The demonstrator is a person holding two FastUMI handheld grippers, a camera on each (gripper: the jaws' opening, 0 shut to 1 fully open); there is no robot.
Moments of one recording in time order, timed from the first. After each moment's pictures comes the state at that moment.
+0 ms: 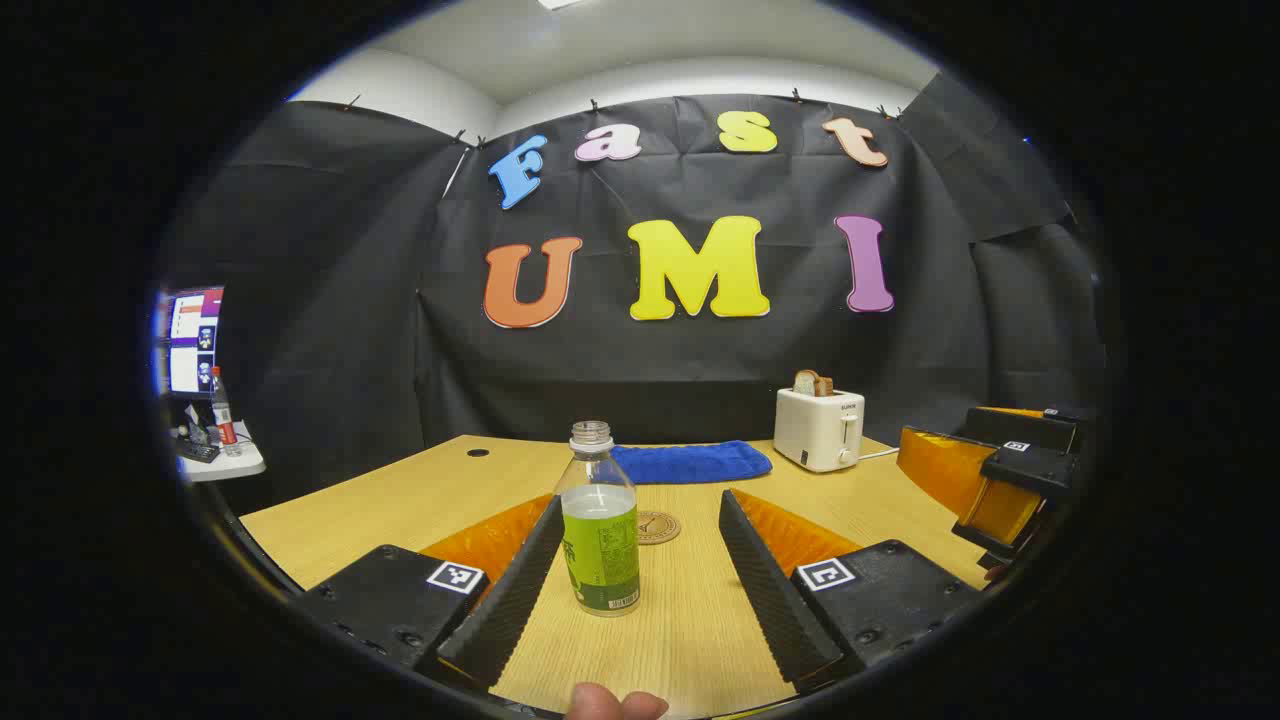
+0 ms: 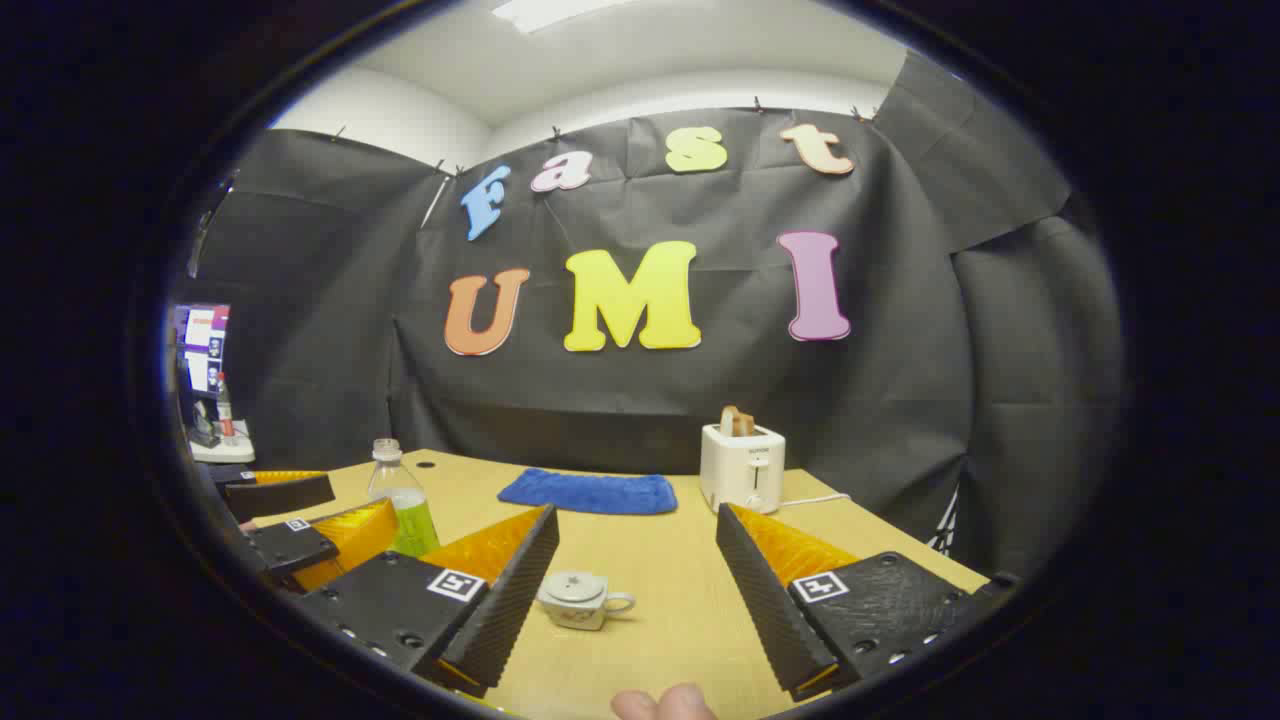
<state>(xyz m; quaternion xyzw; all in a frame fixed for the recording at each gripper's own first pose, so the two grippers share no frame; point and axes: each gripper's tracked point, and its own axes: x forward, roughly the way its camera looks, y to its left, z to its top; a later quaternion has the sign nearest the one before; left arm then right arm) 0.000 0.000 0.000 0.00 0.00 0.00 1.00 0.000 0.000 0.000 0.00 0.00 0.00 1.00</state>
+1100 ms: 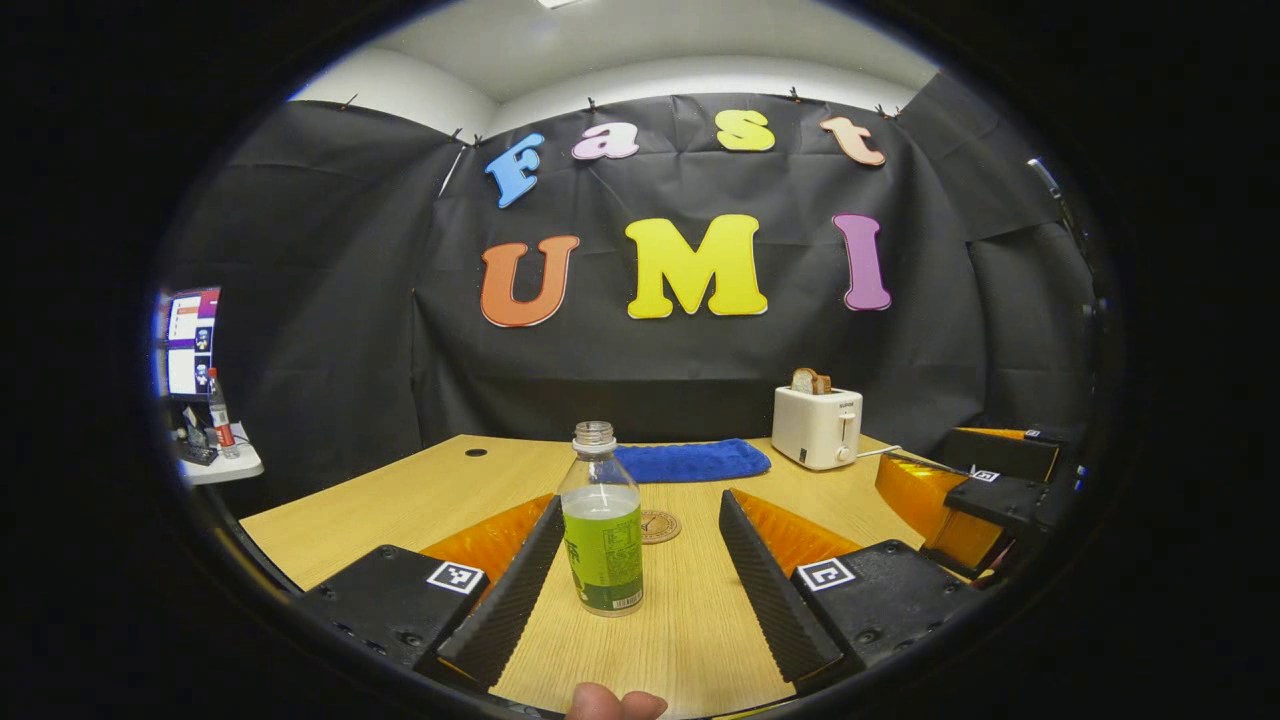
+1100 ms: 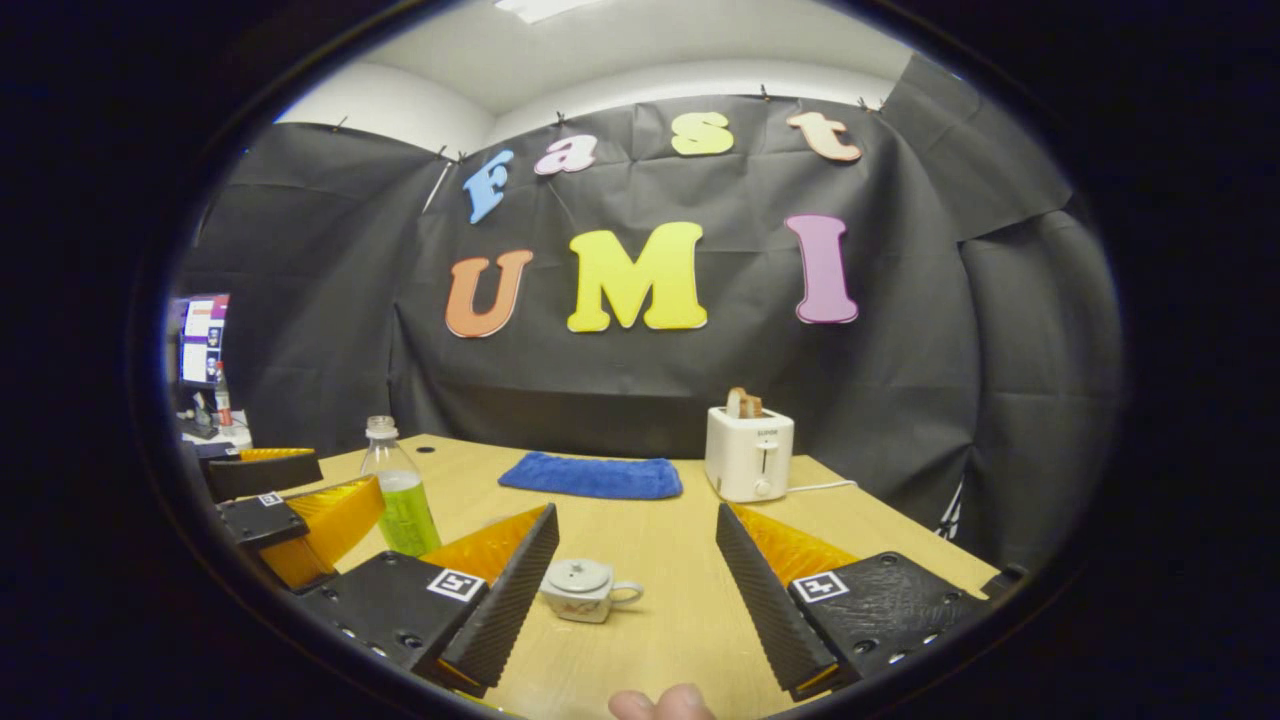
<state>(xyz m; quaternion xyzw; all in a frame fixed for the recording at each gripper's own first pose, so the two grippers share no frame) 0.001 0.005 0.000 0.00 0.00 0.00 1.00 0.016 0.010 -0.023 0.00 0.03 0.01 1.00</state>
